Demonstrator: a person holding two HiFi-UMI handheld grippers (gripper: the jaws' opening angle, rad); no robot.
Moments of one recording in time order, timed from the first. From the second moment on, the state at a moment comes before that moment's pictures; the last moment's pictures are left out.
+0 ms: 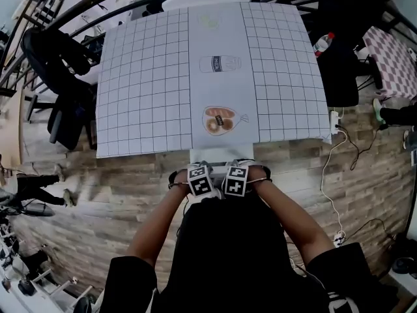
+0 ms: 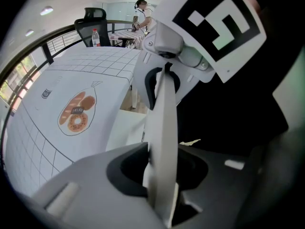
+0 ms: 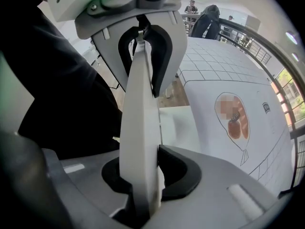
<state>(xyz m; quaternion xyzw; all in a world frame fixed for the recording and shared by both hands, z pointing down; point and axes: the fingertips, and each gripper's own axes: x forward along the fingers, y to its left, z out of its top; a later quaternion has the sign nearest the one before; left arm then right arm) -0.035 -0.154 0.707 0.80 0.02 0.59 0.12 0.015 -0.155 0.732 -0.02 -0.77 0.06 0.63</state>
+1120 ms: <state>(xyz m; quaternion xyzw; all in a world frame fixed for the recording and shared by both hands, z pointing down) -0.036 -0.236 0.721 0.79 -0.02 0.60 0.12 0.019 -0.237 0.744 -0.03 -0.77 0.02 0.64</state>
